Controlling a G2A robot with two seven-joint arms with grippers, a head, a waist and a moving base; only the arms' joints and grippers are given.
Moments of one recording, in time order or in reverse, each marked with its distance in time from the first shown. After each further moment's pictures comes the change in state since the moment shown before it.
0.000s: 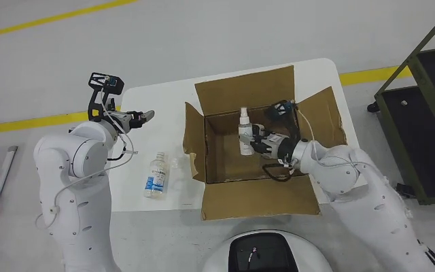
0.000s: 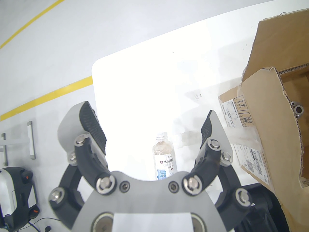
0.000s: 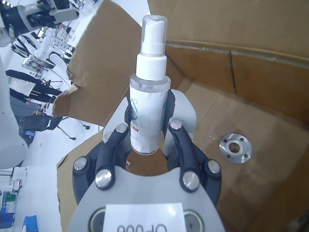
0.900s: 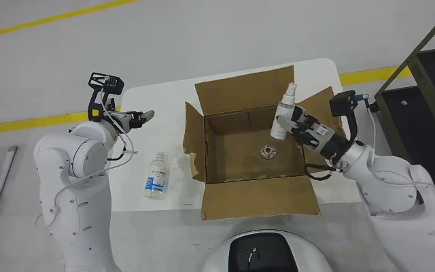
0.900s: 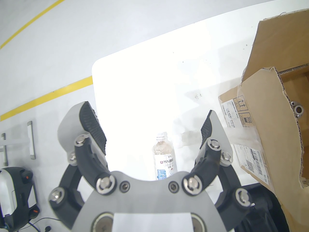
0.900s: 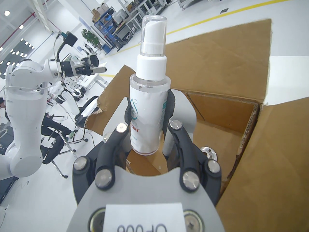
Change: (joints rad) left arm 0.000 0.000 0.000 0.000 0.000 0.000 0.000; right arm -0.176 0.033 0.261 -0.172 0.093 -0.130 -0.167
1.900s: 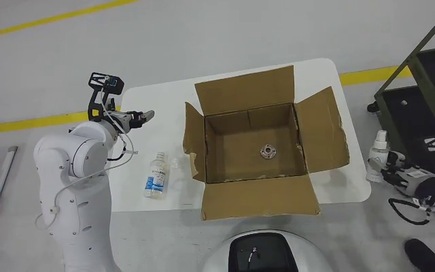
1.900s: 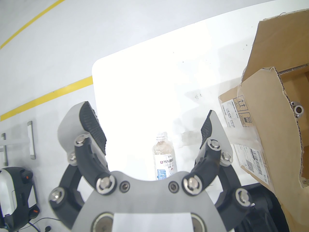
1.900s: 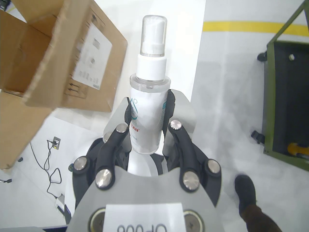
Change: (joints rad) left arm 0.000 0.000 0.000 0.000 0.000 0.000 0.000; right arm -0.499 0.061 0.543 -0.170 -0.196 0.021 0.355
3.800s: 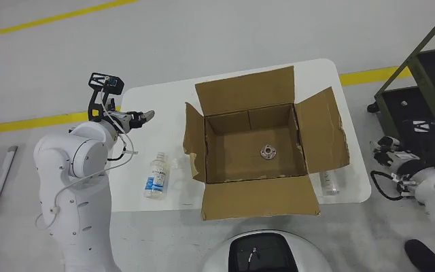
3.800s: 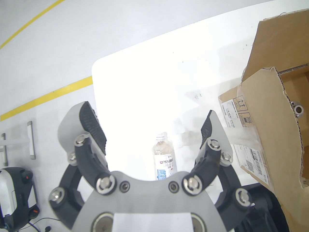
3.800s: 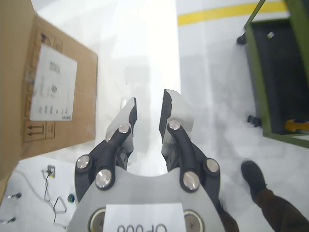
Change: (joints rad) left arm 0.000 0.000 0.000 0.000 0.000 0.000 0.000; right arm 0.164 0.026 -0.099 0.063 -0.130 0.236 -0.149
